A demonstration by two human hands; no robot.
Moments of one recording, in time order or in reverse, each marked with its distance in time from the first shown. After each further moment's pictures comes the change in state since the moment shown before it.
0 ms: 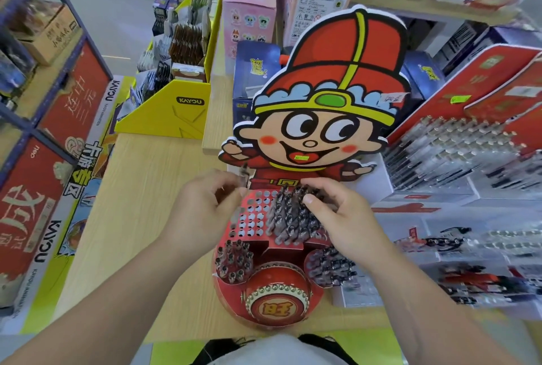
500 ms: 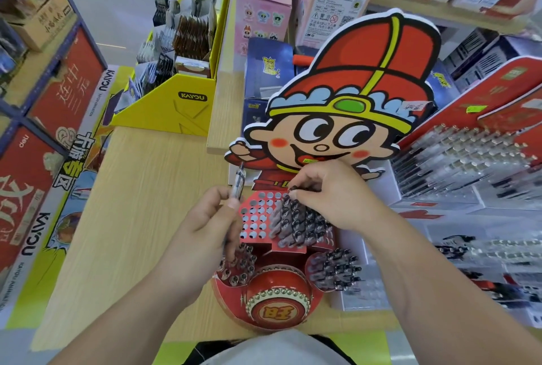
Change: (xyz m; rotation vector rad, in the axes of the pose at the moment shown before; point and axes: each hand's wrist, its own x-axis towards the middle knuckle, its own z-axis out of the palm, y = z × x) left_hand -0.034 0.014 -0.006 -0.586 -0.173 -0.334; right_hand 0.050 -0.028 0.001 -0.295 -0.157 -0.071
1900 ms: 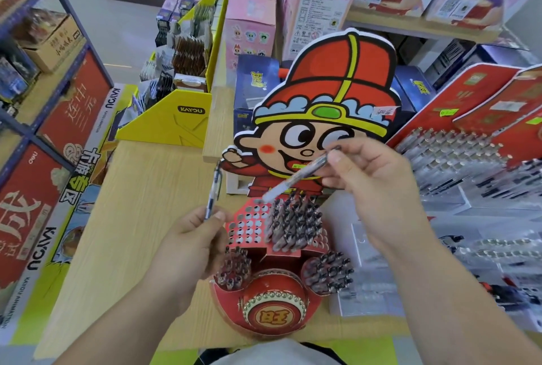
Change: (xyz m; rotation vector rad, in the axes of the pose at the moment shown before) left_hand -0.010 -0.001 0.000 -0.077 0.104 -0.163; right_hand -0.055 -0.033 -0.039 0.770 0.407 -0.064
